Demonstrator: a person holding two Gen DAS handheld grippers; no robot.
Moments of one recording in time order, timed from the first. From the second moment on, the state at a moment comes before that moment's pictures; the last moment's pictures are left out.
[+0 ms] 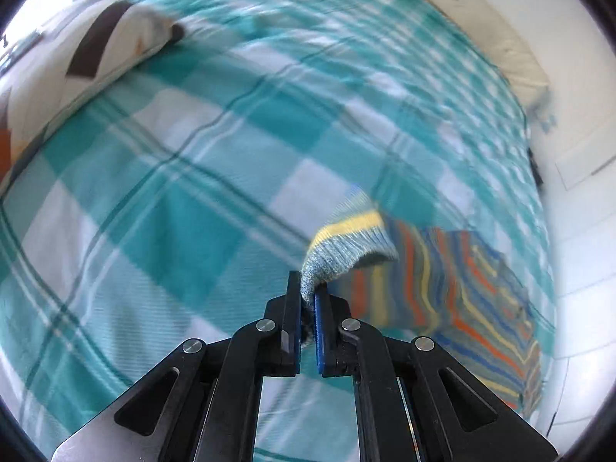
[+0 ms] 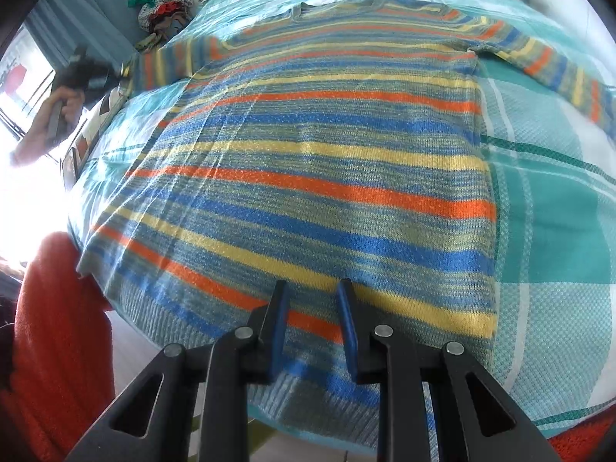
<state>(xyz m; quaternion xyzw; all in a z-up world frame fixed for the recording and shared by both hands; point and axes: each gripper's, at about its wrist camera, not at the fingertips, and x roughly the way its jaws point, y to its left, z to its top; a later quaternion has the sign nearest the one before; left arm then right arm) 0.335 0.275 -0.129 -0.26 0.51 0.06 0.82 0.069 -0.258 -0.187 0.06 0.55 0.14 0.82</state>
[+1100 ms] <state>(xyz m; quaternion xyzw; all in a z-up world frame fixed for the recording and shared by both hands) 0.308 0.283 -0.179 -0.29 0.49 0.09 0.82 0.073 -0.241 -0.195 0.03 0.54 0.13 0.83</state>
